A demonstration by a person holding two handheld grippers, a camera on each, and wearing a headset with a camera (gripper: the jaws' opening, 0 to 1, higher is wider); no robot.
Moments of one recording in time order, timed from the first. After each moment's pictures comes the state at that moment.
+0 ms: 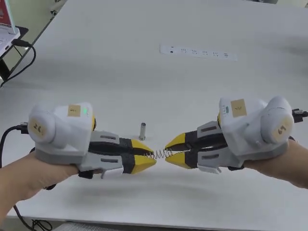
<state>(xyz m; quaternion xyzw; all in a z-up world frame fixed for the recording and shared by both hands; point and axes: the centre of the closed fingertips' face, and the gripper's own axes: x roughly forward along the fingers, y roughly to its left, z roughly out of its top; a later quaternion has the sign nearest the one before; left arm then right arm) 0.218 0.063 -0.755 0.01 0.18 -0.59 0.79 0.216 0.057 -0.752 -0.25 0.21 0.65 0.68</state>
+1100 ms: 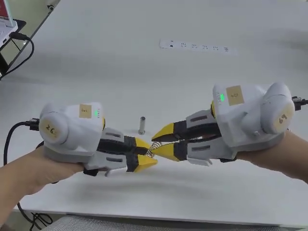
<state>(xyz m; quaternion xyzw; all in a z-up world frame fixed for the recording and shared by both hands) 0.210 0.054 -0.766 0.07 0.18 -0.60 0.78 0.205 0.083 -0.731 -0.24 0.17 0.68 0.68</state>
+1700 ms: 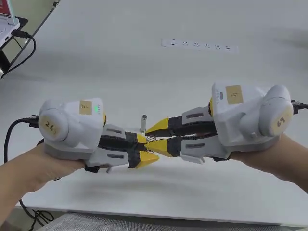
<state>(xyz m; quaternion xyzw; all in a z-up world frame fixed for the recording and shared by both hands) 0.213 0.057 -0.762 0.07 0.17 -0.59 0.78 0.206 0.098 -0.724 -0.22 0.14 0.67 0.69</state>
